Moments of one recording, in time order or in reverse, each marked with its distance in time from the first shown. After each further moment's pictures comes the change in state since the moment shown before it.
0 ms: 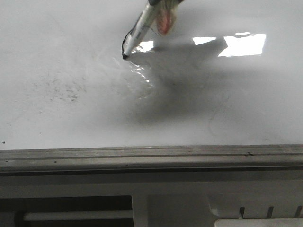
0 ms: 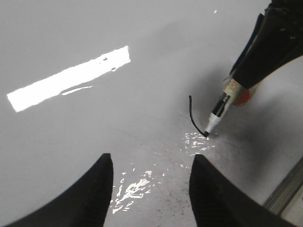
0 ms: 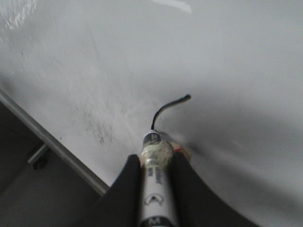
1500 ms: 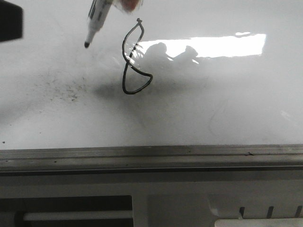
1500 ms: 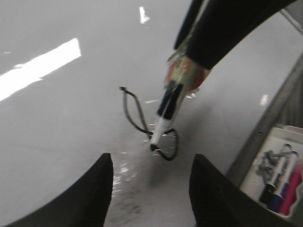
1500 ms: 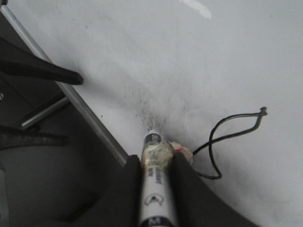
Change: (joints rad) left arm -0.123 0.303 0.000 0.079 -0.218 0.000; right arm 0.229 0.014 -0.106 -0.180 0.105 0.044
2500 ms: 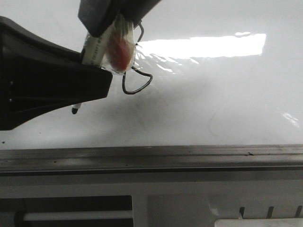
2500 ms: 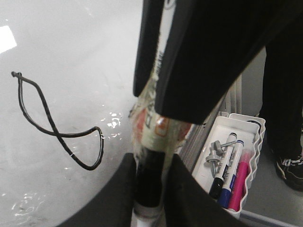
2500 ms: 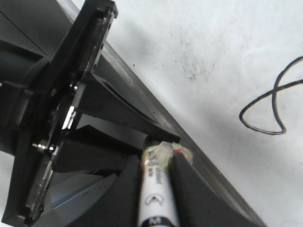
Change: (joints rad) left arm -0.080 0.319 0.000 -0.036 -0.268 0.023; right arm 0.063 0.041 0.008 0.108 0.090 0.015
